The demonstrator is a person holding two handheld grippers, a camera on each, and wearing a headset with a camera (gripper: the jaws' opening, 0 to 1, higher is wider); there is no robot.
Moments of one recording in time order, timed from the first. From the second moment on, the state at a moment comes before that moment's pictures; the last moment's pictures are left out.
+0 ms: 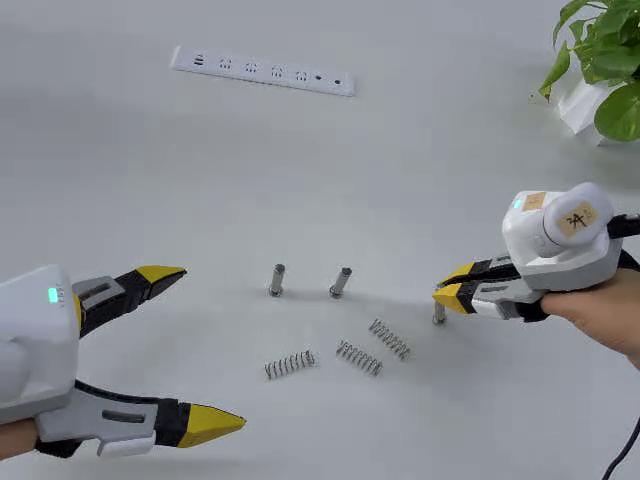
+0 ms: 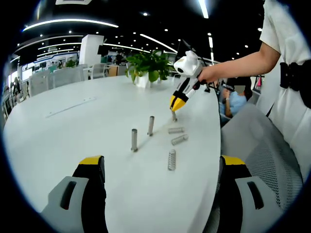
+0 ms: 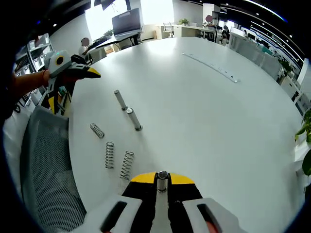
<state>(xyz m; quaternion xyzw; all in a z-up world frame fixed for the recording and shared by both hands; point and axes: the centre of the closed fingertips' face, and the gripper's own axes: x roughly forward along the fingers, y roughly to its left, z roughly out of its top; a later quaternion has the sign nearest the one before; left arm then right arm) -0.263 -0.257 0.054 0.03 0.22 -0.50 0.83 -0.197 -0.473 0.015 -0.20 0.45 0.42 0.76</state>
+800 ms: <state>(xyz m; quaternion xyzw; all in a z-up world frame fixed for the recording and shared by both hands) -0.265 -0.262 0.055 0.04 0.22 -0.51 0.83 -0.203 -0.482 0.018 -0.18 0.43 0.42 0.78</state>
